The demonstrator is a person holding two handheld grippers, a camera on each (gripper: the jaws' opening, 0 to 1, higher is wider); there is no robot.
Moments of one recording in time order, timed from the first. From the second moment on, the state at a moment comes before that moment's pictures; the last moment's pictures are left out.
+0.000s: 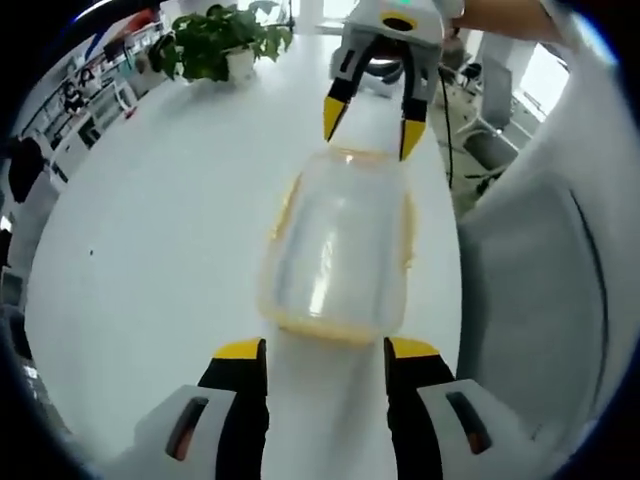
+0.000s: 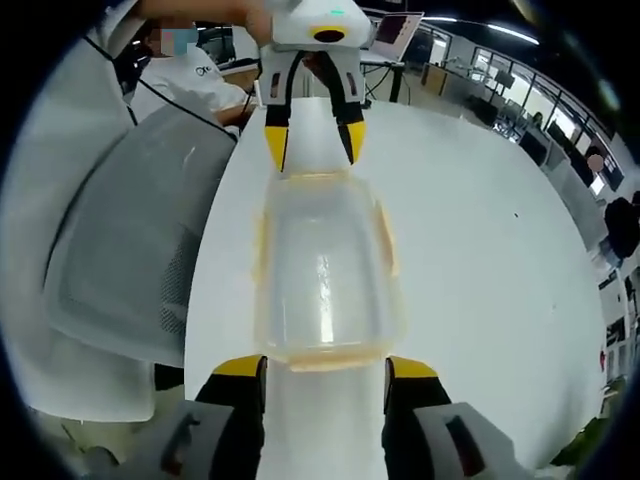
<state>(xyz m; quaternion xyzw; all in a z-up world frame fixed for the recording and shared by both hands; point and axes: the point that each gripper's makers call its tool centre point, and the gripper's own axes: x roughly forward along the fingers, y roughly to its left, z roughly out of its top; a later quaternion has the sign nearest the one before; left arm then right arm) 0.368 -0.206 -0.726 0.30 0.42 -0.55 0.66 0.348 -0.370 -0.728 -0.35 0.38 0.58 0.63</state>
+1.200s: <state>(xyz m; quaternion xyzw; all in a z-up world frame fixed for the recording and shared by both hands) 0.375 -0.213 -0.733 0.05 0.52 -0.41 0.75 0.371 -0.372 -0.732 -0.14 0.50 0.39 0.76</state>
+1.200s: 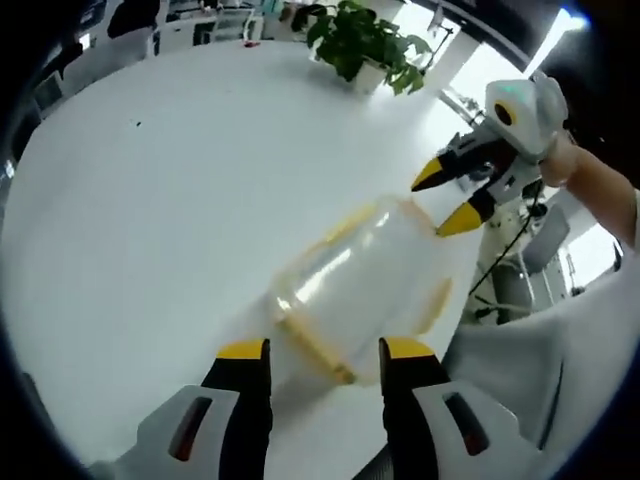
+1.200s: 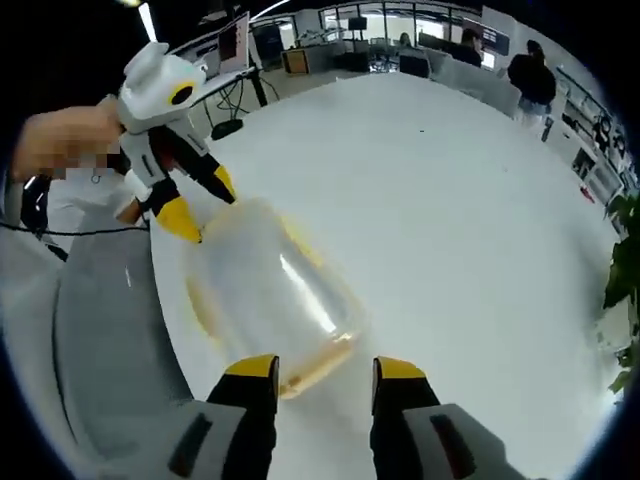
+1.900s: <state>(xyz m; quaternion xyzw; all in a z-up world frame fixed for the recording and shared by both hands) 0.374 -0.221 -0.741 -0.03 0.53 -0.36 0.76 0.360 -0.357 -0.740 -0.02 0.56 0.36 0.74</state>
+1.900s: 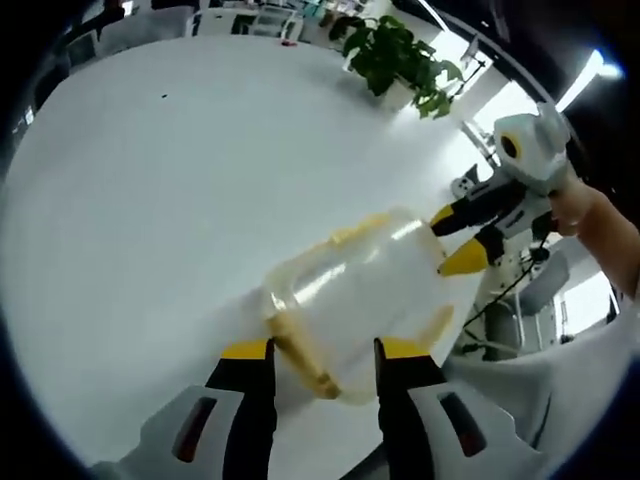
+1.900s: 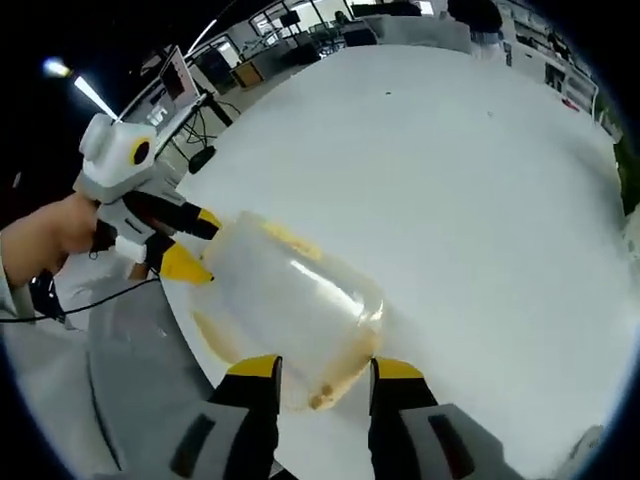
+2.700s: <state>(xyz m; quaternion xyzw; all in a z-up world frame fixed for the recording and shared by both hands) 0.370 -0.224 -0.739 -0.06 0.54 -0.37 0.76 0.348 -0.341 -0.744 0.04 0.60 0.37 0.71</state>
